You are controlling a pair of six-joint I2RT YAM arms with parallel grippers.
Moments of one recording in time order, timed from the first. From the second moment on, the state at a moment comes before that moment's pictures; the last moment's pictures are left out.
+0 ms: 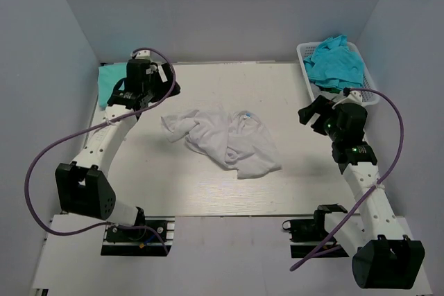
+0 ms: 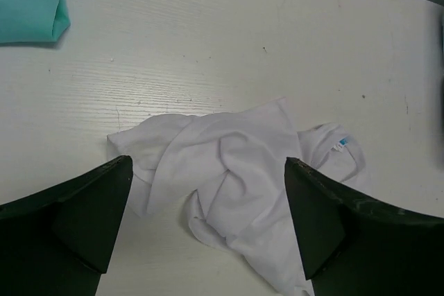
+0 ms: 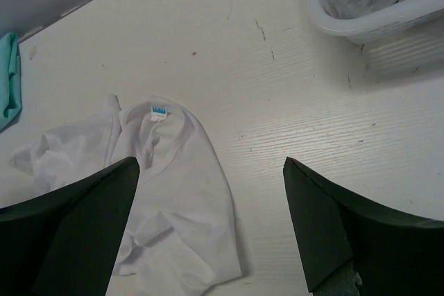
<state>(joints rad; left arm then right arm) -0.21 1.43 1.30 -0.42 -0.02 -0.43 0.04 0.90 0.74 -0.23 -0.10 0.46</state>
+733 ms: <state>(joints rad) -0.23 1.85 1.39 -0.61 -0.19 -0.43 0.14 1.12 0.73 -0.44 -0.20 0.31</state>
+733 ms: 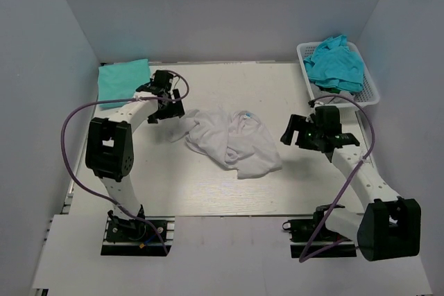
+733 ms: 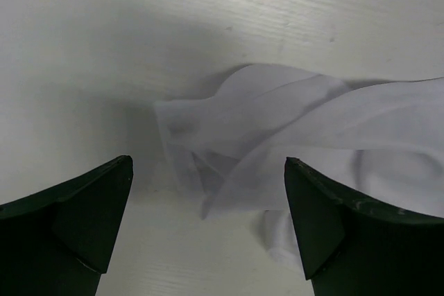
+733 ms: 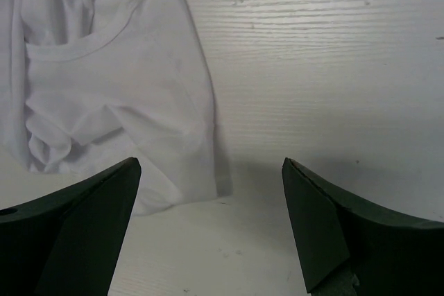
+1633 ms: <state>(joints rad) -0.22 1.94 1.31 -0.46 -0.20 -0.41 0.45 1.75 1.19 -0.27 -0.01 0.07</state>
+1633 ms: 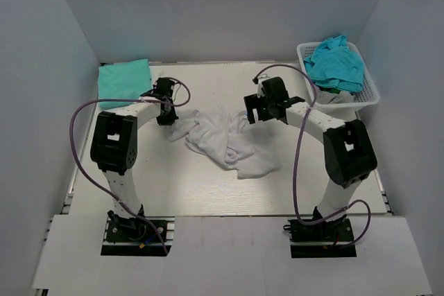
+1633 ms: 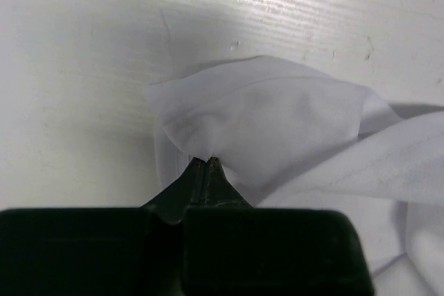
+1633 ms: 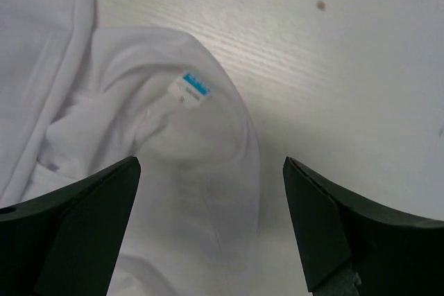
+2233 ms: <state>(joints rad) -0.22 1.84 1.24 -0.39 -0.16 -0.39 0.47 2.13 1.51 -0.22 -0.15 -0.06</state>
